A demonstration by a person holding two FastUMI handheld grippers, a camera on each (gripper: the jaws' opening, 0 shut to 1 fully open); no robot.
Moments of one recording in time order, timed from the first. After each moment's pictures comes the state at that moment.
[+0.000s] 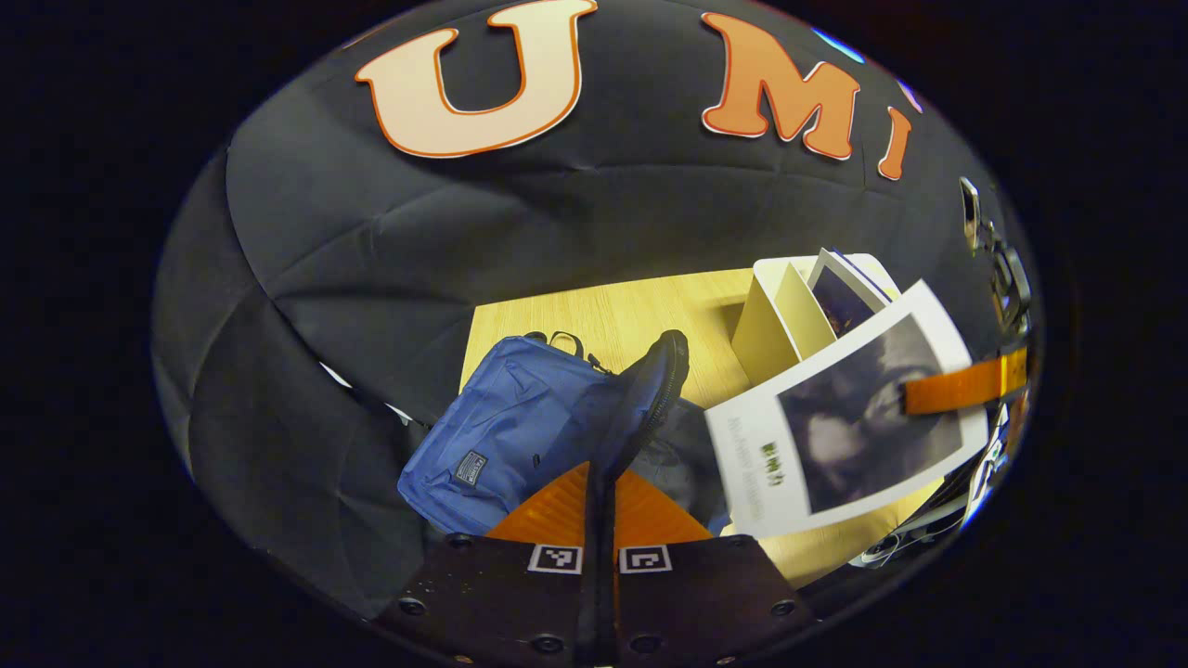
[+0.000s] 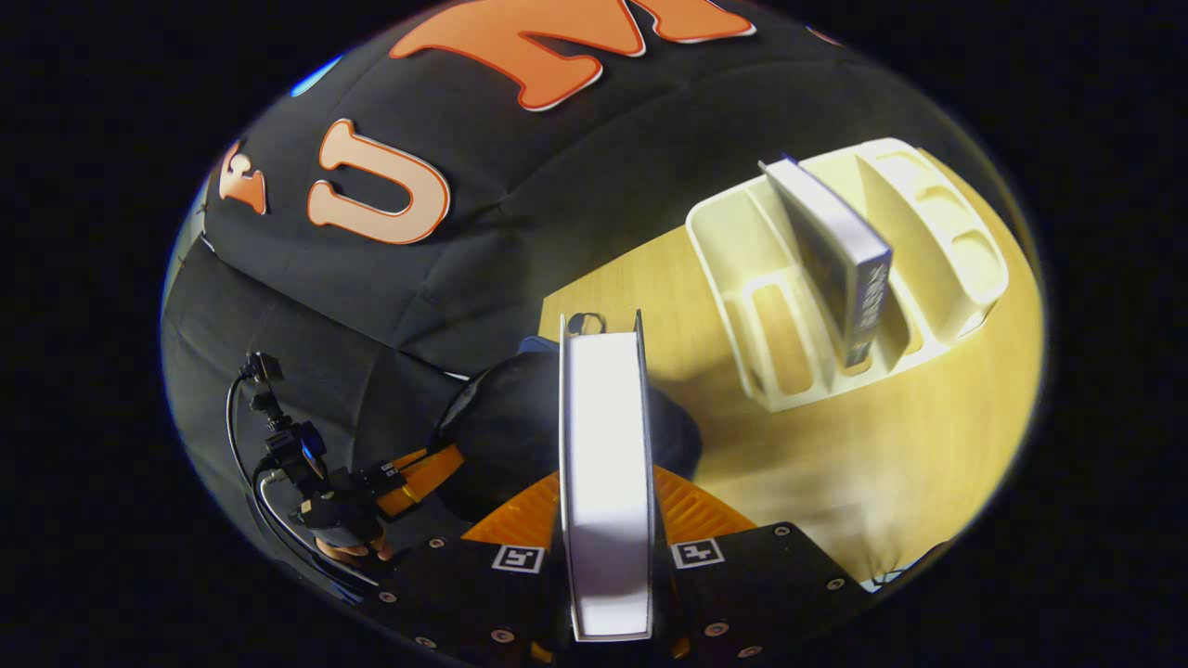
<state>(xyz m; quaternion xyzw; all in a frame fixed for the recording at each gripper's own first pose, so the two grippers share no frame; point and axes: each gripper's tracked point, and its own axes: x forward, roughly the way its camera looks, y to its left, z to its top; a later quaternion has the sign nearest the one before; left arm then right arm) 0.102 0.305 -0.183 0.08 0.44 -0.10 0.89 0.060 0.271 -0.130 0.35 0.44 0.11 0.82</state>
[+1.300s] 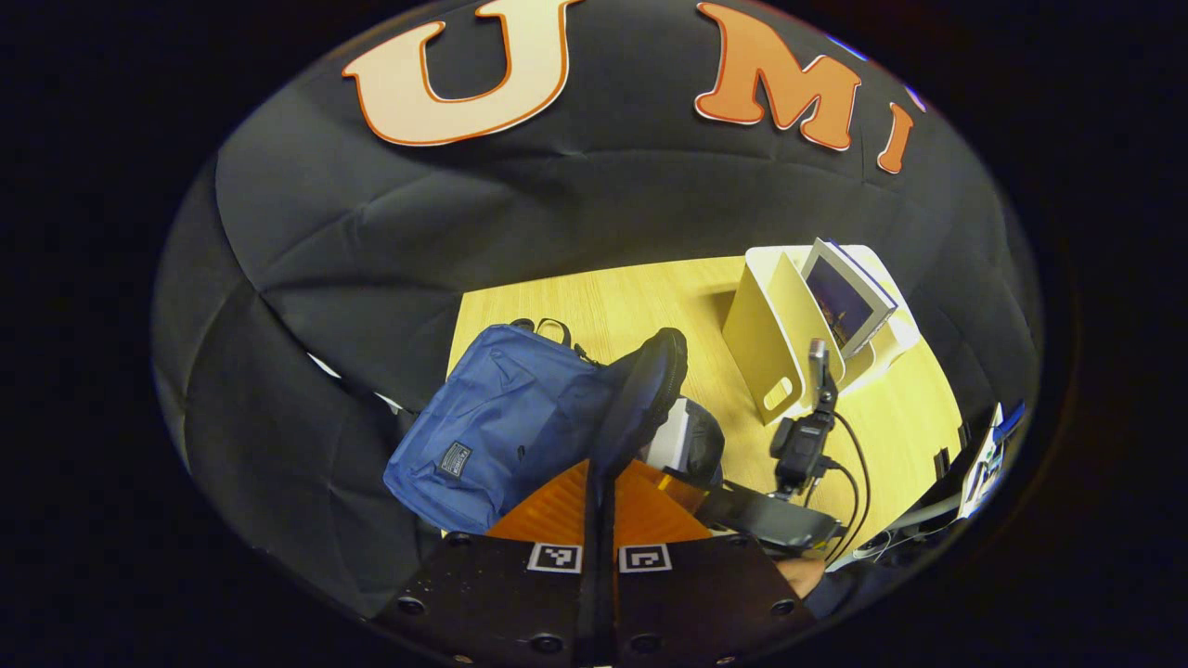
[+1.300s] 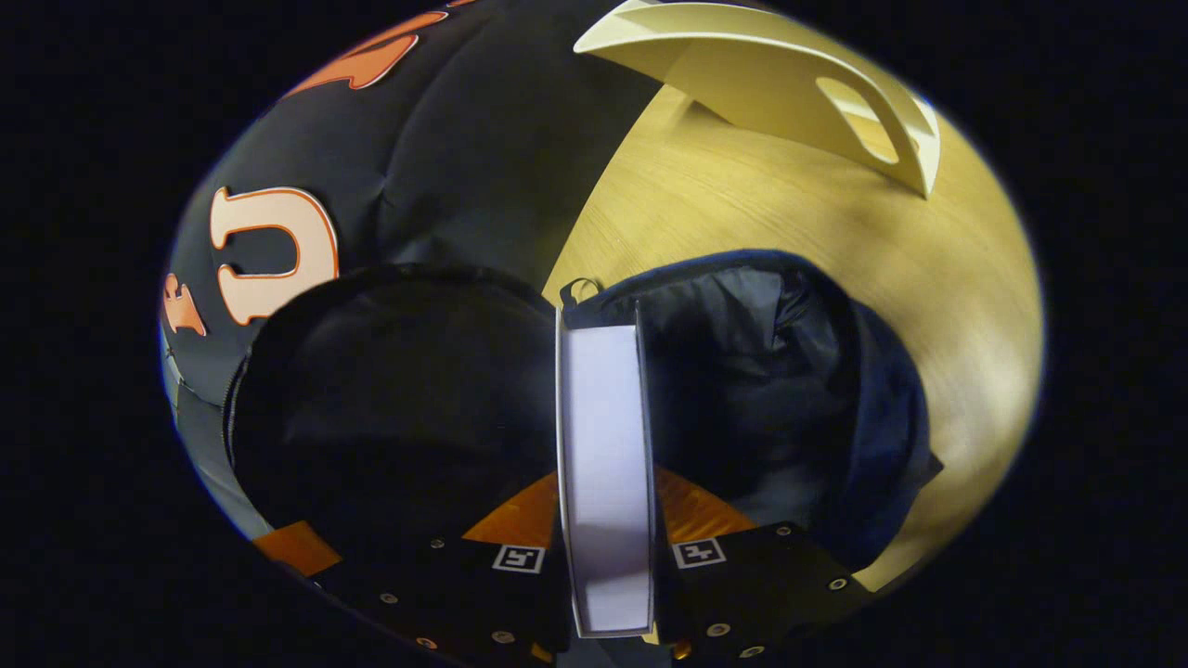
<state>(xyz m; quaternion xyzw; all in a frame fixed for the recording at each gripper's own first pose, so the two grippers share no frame) 0.097 0.293 -0.193 0.08 0.46 -0.11 0.88 0.145 0.439 -0.284 0.56 0.39 0.03 0.73</state>
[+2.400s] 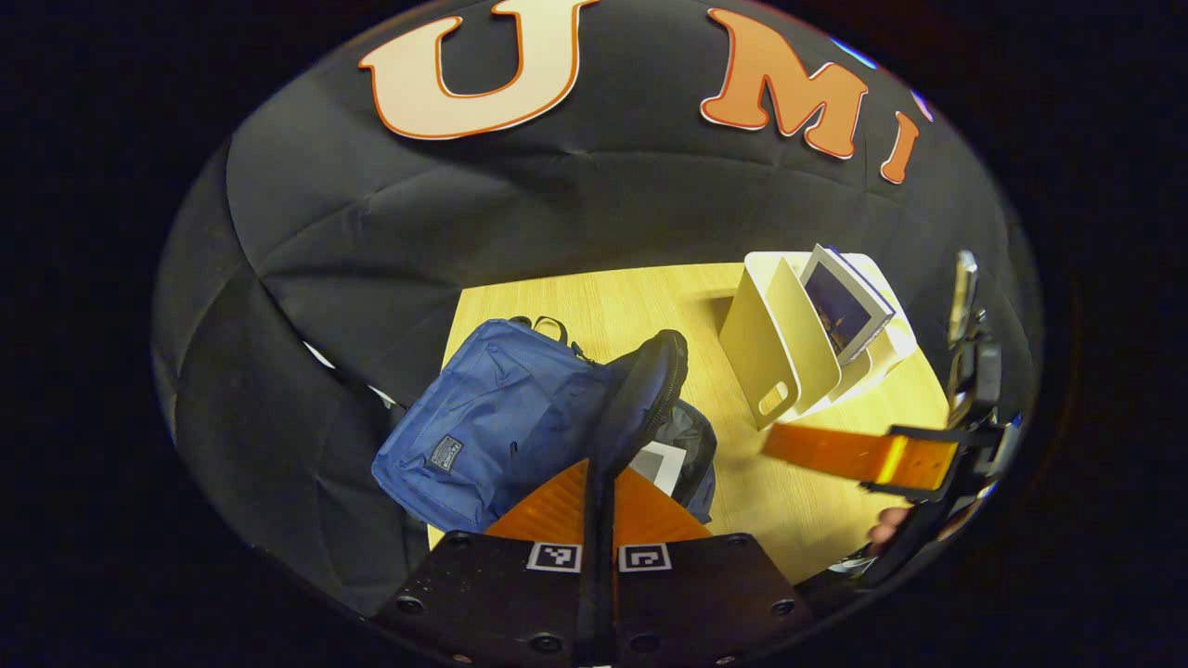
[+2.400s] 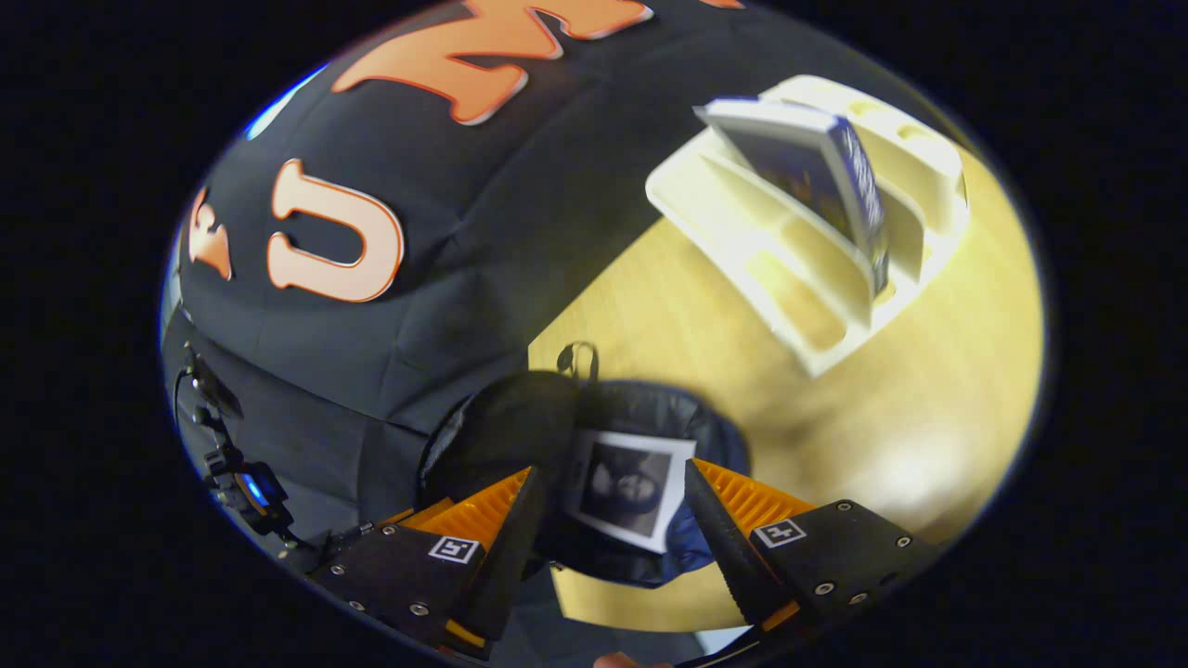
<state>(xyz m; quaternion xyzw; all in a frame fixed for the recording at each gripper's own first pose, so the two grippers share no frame) 0.090 0.289 -0.199 0.06 0.45 -0.11 0.88 0.087 0.277 -0.167 0.38 0.35 -0.01 0.86</state>
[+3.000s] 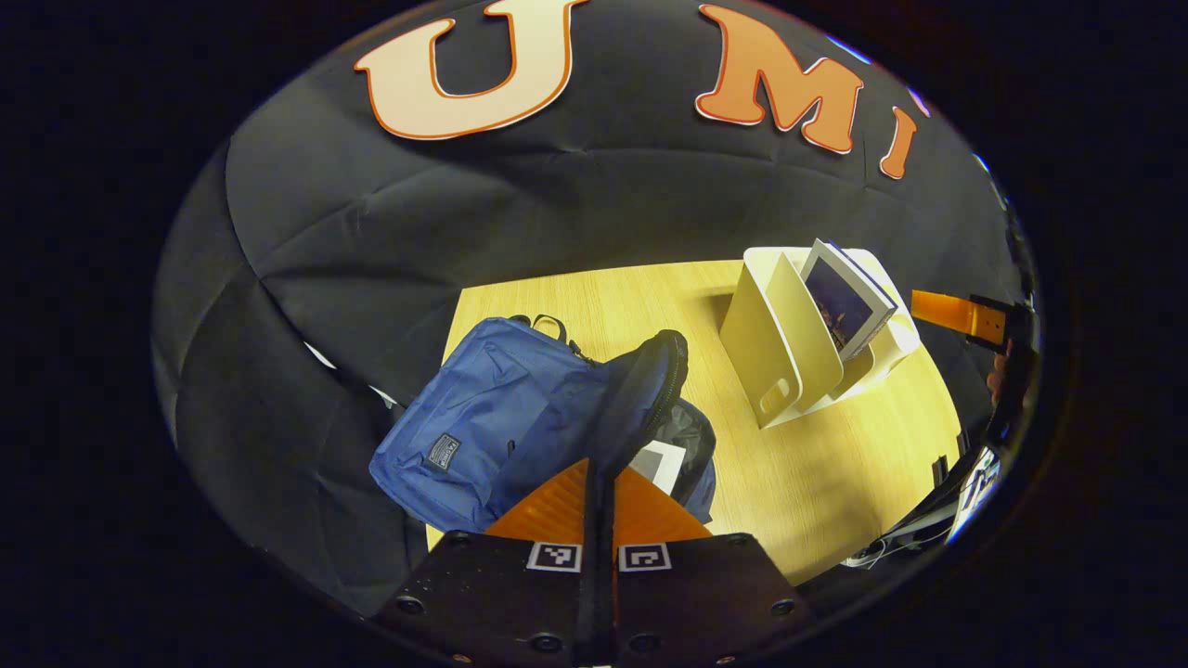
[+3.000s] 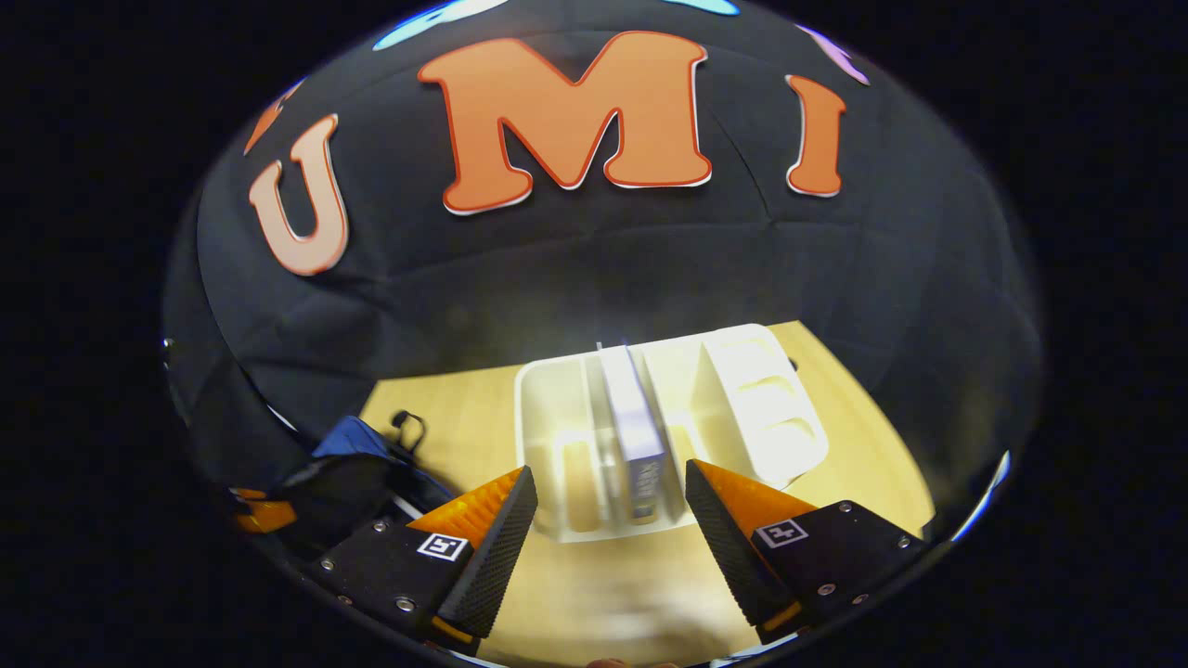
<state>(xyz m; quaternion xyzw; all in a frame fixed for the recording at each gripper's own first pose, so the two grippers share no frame) 0.087 0.284 -0.205 0.07 0.45 -0.11 0.88 0.122 0.071 -0.115 0.04 0.33 -0.13 0.93</state>
